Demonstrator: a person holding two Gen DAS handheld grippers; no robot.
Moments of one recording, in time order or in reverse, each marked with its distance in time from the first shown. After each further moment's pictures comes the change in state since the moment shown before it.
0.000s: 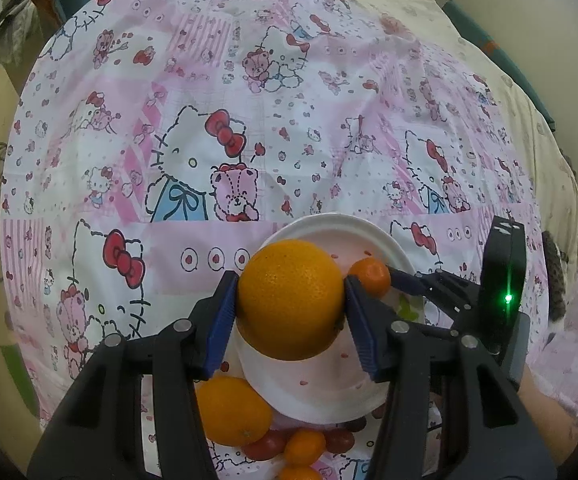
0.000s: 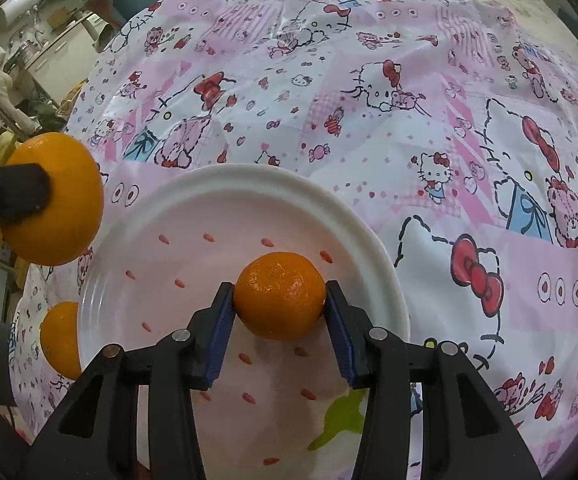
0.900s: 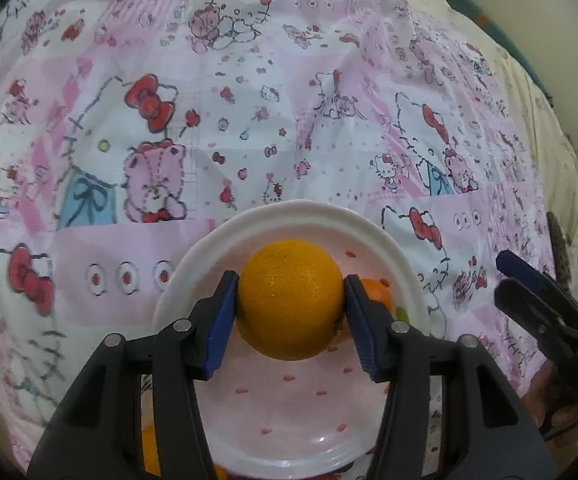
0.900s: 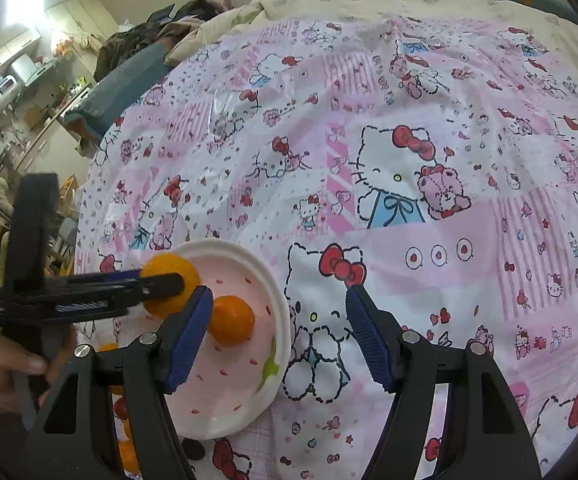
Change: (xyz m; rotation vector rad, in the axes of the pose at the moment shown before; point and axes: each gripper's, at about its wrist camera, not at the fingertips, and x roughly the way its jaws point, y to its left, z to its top) left arm 0.076 -0.030 0.006 0.041 0.074 -0.059; right arm -0.102 -0.065 -0.021 0.243 -0.223 0.020
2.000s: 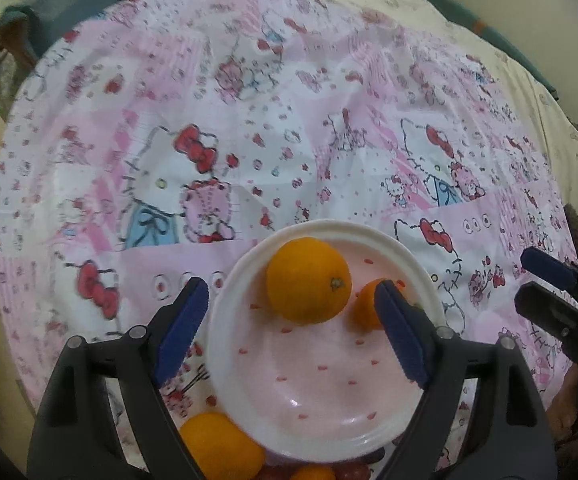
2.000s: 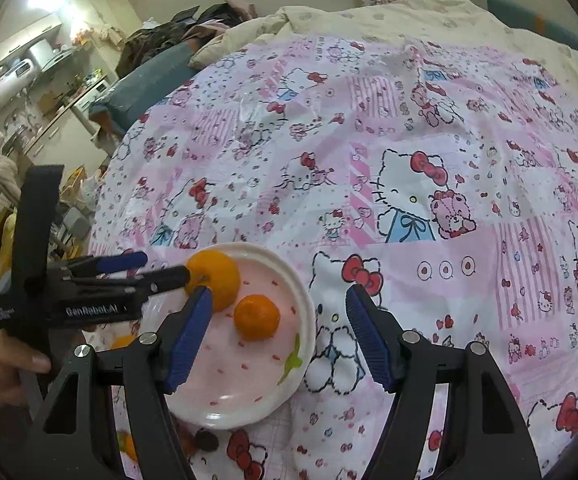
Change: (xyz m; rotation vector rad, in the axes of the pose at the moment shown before) left arm -0.051 -0.006 -0.017 0.082 -0.150 0.151; right arm -0.027 0.033 -0.008 -0.085 -0.033 0.006
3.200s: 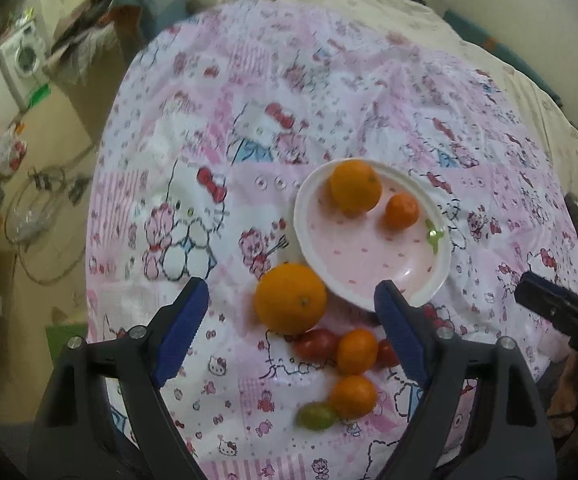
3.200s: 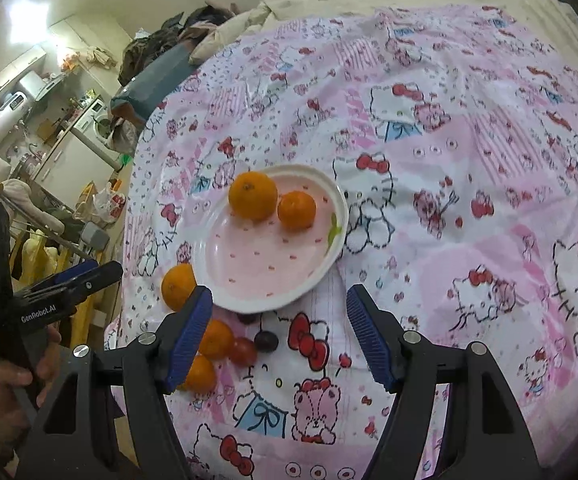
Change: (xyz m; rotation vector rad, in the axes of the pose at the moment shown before) left arm -0.103 0.033 -0.102 -0.070 -0.057 0.105; right arm -0.048 0.031 -0.093 0.162 0.043 0.036
